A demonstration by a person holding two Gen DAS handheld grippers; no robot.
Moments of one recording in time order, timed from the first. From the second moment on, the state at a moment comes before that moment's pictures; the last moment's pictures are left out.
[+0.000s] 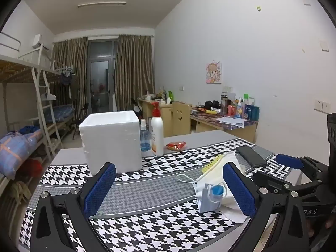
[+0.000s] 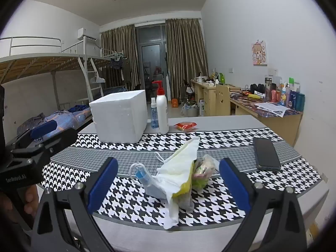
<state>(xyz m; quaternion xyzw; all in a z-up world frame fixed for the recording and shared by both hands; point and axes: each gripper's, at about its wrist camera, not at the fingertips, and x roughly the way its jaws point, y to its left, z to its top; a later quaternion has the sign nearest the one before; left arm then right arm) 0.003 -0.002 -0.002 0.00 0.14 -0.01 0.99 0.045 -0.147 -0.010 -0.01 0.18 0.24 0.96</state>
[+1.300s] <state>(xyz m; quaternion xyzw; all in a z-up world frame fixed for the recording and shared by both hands) 0.009 0.006 -0.003 -0.01 0.14 0.00 0.99 0.047 -0.145 -0.010 -0.01 0.19 0.23 0.96</state>
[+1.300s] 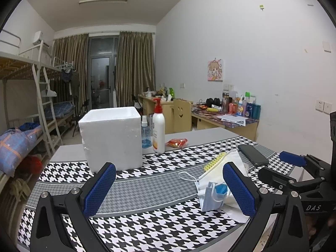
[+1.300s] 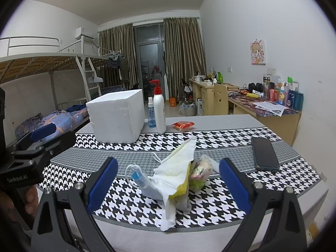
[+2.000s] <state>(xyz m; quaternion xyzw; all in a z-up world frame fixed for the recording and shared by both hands) 0.017 0.000 -0.009 -0.01 0.16 -0.02 0.99 0.055 -0.148 -0.014 -0.01 0.20 0.22 0.95</state>
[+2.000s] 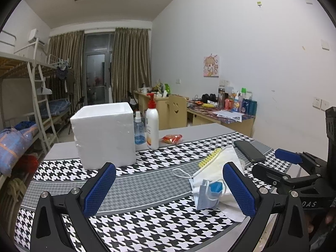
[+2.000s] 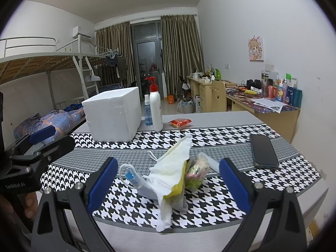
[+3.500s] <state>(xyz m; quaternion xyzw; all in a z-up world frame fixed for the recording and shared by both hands) 0.085 -0.042 -0.059 0.00 0.26 -0.10 0.96 0.103 -0.173 -0.039 0.01 0.27 0.19 0.95</state>
